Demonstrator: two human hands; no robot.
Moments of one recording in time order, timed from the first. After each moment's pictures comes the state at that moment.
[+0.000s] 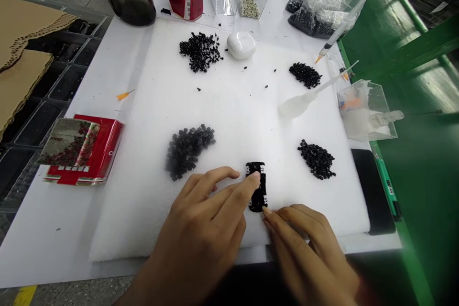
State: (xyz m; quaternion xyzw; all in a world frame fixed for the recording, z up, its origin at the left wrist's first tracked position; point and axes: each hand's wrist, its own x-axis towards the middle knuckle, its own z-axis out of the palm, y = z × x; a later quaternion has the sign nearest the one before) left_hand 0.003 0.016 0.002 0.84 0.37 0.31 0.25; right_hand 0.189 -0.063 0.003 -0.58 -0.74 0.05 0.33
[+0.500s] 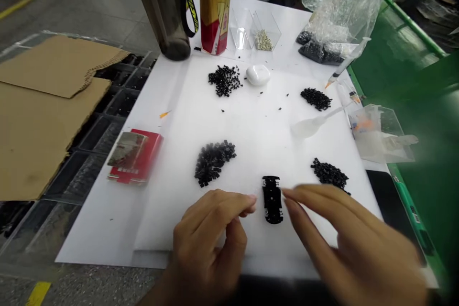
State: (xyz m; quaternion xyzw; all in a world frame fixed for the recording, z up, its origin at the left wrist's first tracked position) left_hand -0.008 0.006 0.011 0.69 0.39 0.51 0.34; right_hand 0.180 -0.007 0.049 -0.55 -0.77 0.04 0.32
